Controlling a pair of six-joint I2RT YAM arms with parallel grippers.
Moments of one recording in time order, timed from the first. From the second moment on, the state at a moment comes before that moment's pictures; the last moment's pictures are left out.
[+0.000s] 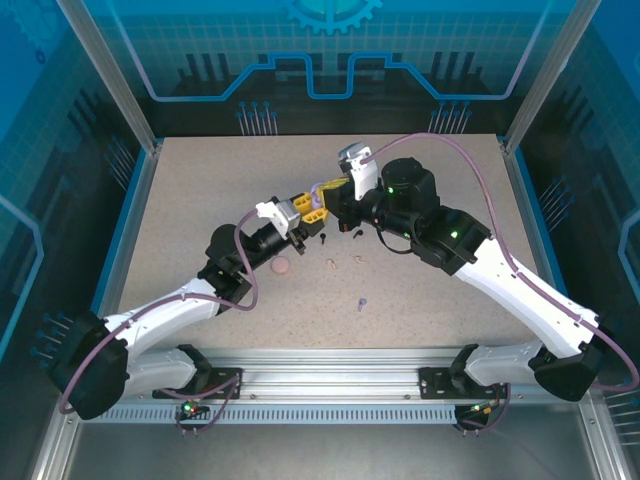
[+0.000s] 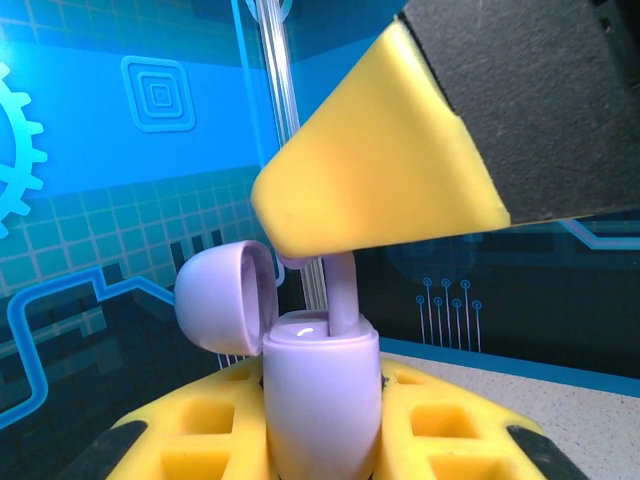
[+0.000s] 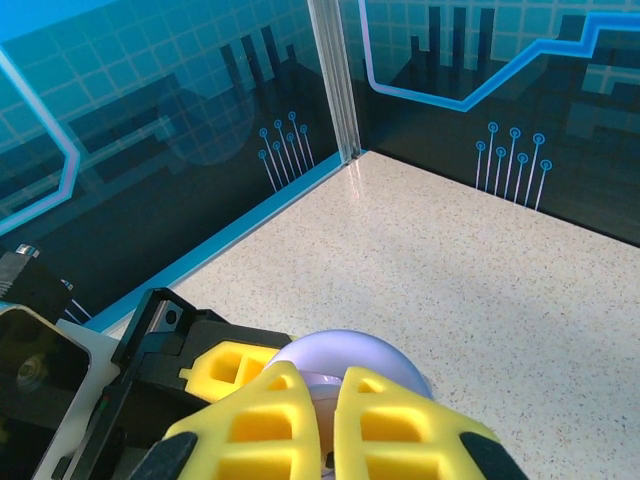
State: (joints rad) left arm -0.64 1.18 0.63 0.84 0.27 0.08; right arm 0.82 1.26 1.42 -0.45 -0.04 0.19
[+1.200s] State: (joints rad) left arm -0.64 1.17 0.63 0.82 0.20 0.07; right arm 0.64 1.04 1.27 -0.72 0.03 0.52
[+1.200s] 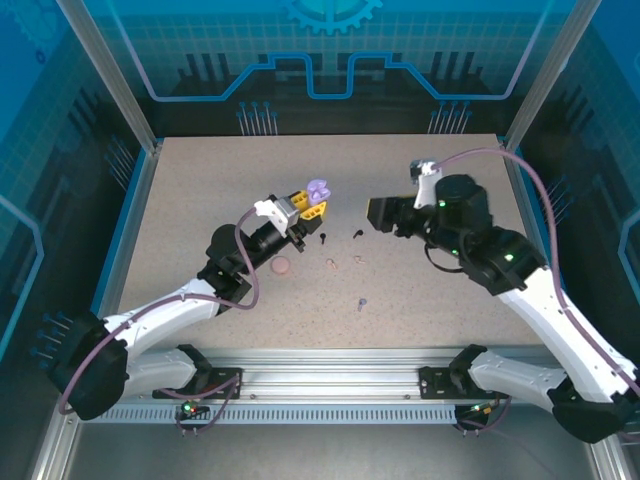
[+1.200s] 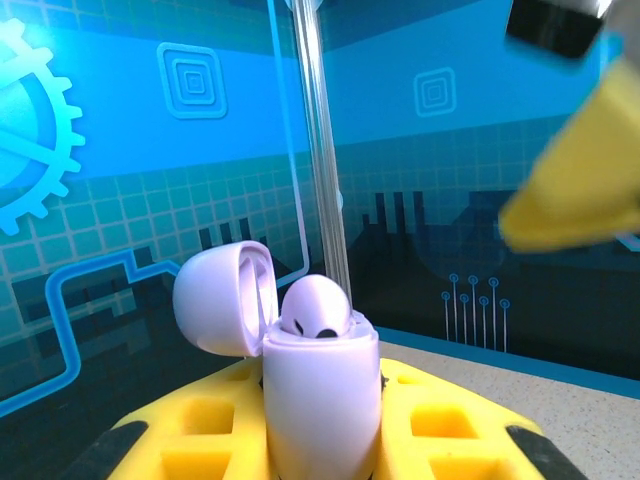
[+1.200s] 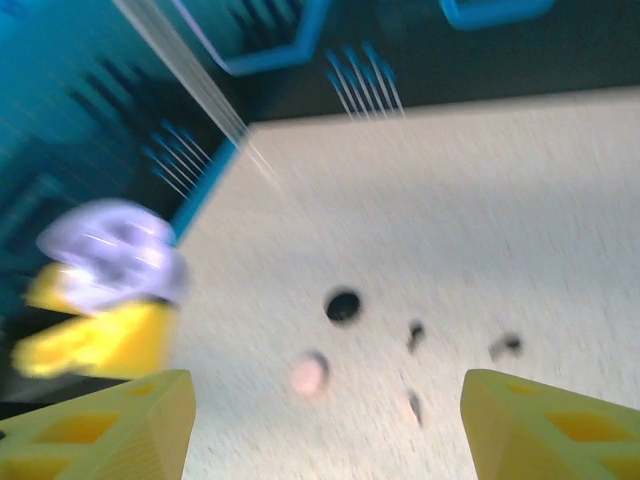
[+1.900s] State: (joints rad) left arm -0.64 1.08 0.57 0.81 0.17 0.07; right arm 0.78 1.35 0.78 -0.73 0.08 1.08
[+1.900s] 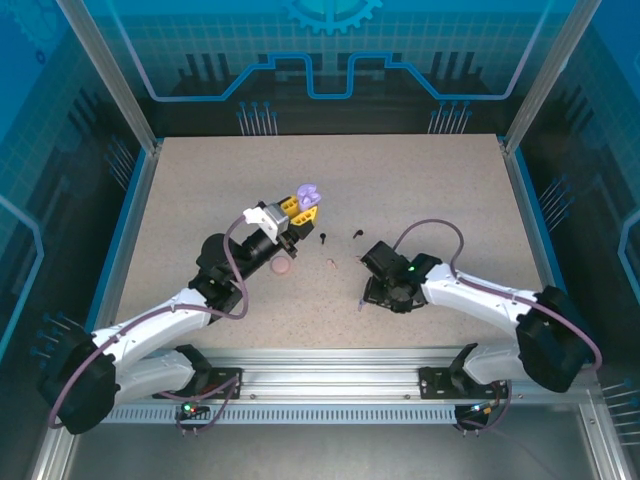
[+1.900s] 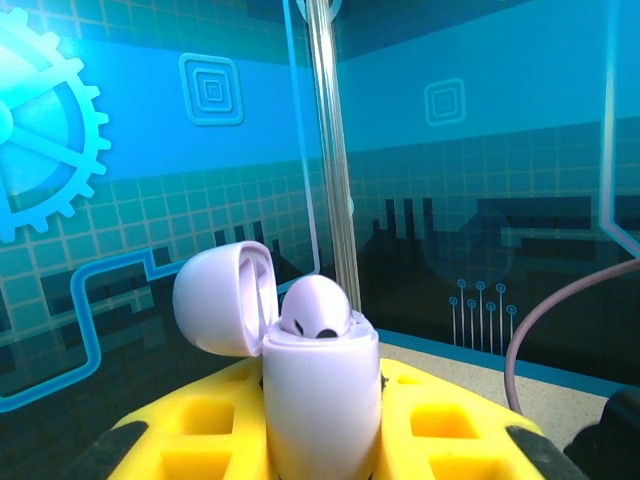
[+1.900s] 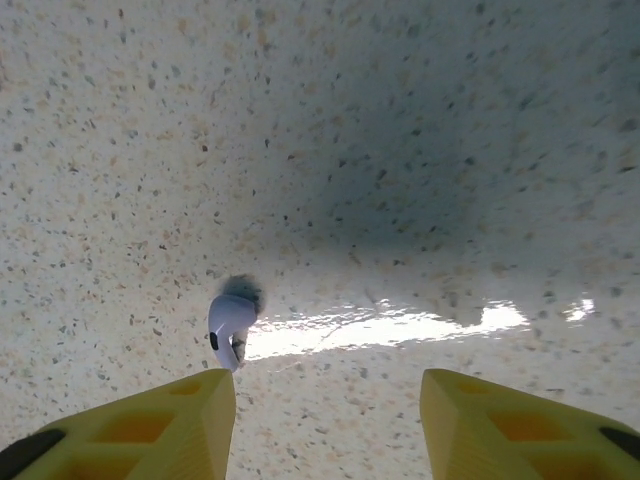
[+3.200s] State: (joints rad) left arm -0.64 1.07 0.54 0.84 0.16 0.04; right arm 0.84 1.71 0.99 -0.75 0.09 1.22
